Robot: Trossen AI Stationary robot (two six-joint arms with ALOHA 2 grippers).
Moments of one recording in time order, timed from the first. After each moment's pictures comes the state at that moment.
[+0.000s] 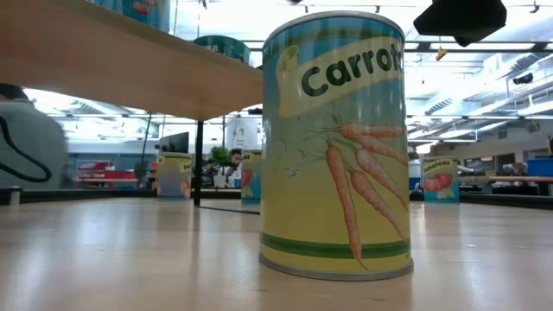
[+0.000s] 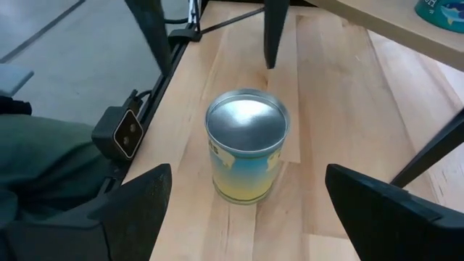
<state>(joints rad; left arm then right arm) -0.68 2.14 1.90 -0.80 -0.58 -0.72 0.75 1.54 0.85 0.08 0.50 0.35</state>
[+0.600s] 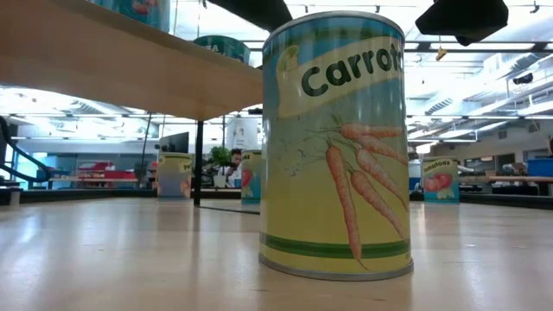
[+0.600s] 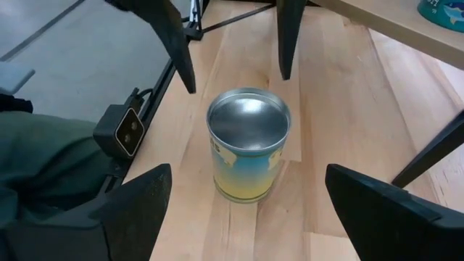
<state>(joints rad) -0.68 2.13 1.80 -0.74 -0.65 -0.70 0.76 1.54 0.85 0.07 0.50 0.35</state>
